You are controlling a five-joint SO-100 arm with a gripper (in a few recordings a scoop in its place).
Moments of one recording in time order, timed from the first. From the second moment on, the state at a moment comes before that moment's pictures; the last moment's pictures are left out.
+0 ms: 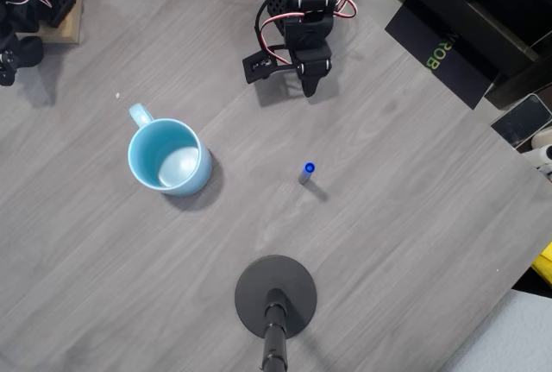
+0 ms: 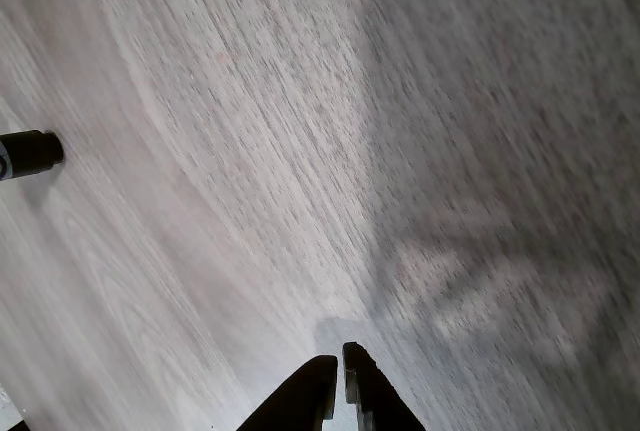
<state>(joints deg) -2.2 189.6 177.7 69.3 -7.2</state>
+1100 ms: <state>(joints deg) -2.2 189.6 177.7 69.3 -7.2</state>
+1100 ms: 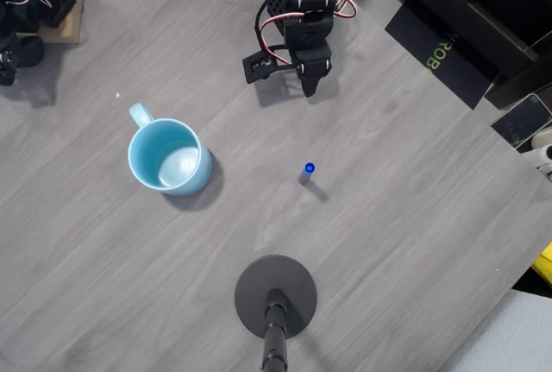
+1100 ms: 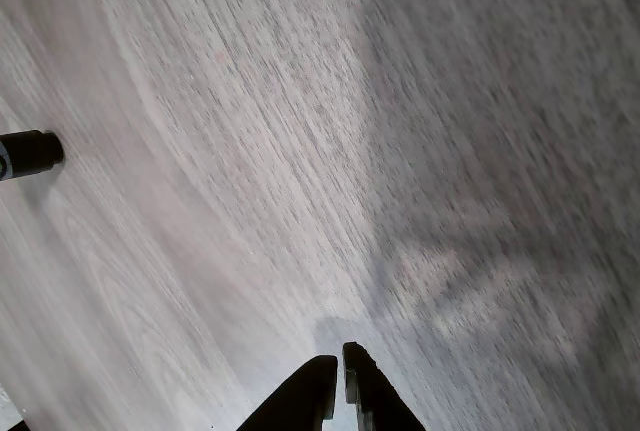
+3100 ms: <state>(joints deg) 6.8 176.8 170.5 -8.6 -92.1</state>
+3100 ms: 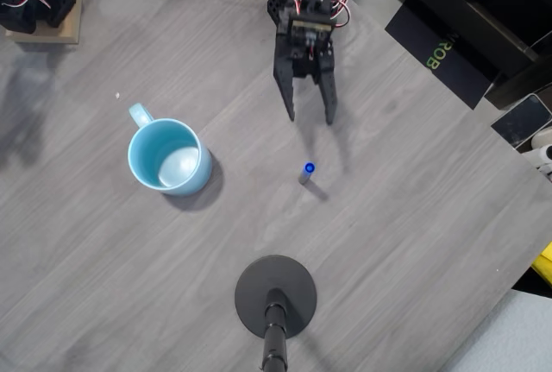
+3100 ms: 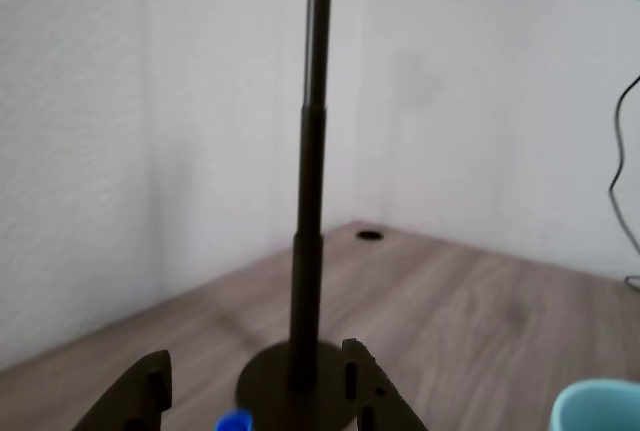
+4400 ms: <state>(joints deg) 3.4 109.2 163.0 -54.8 -91.4</state>
